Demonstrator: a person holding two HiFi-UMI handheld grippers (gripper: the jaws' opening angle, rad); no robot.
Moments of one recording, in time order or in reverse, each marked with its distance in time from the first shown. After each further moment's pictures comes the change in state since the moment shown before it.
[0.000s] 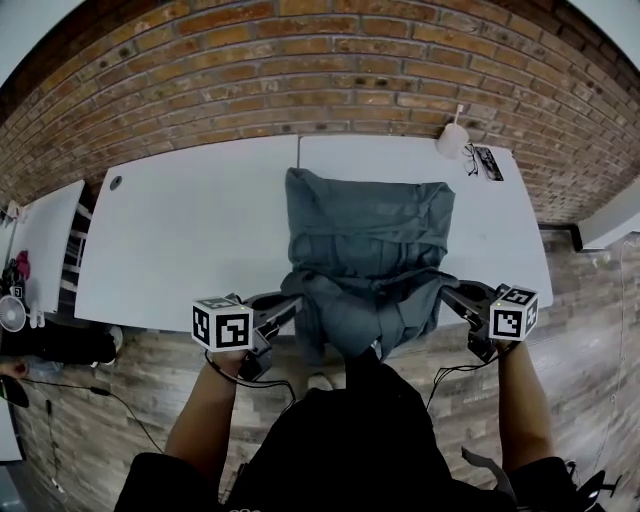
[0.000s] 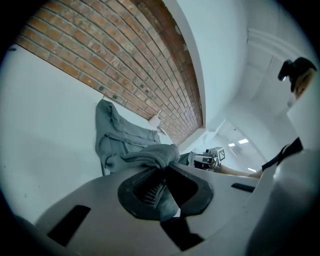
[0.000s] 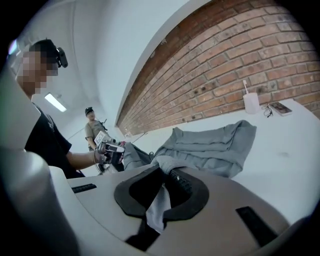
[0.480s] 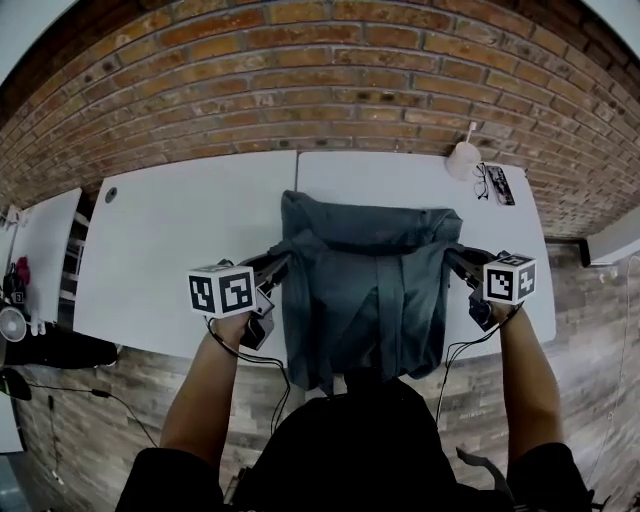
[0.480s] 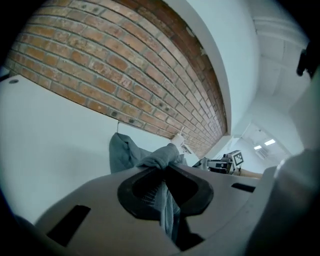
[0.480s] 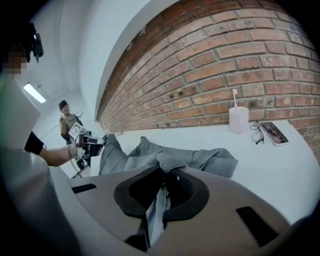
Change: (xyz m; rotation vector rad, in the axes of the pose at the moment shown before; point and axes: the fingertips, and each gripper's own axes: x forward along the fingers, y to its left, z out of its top) left arm 0.047 0.072 0.129 0.022 -0.114 0.248; right arm 0.051 -0.131 0.093 -0.020 0.045 -0.204
